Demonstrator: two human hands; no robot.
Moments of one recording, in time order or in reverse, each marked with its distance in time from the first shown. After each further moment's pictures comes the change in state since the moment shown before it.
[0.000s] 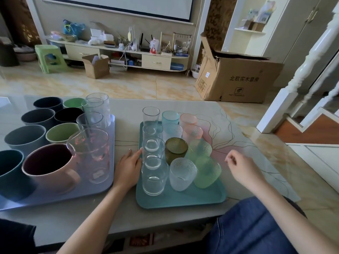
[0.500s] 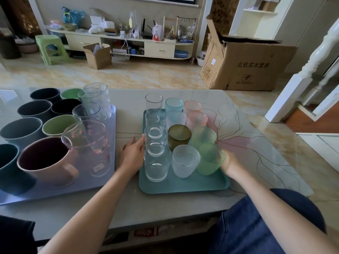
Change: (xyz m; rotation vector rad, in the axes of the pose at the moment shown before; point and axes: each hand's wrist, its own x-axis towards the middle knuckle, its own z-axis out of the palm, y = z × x) left_hand 0.025 0.008 0.005 0.014 -0.027 0.028; right_hand 0.038 -0.004 0.069 0.221 -0.221 0.146
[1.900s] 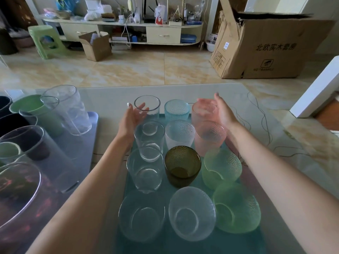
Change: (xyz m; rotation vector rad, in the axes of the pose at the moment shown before) left_hand 0.185 0.014 0.012 -1.200 -0.051 -0.289; right_hand 0.227 -0.078 -0.006 1.044 -0.240 -0.137
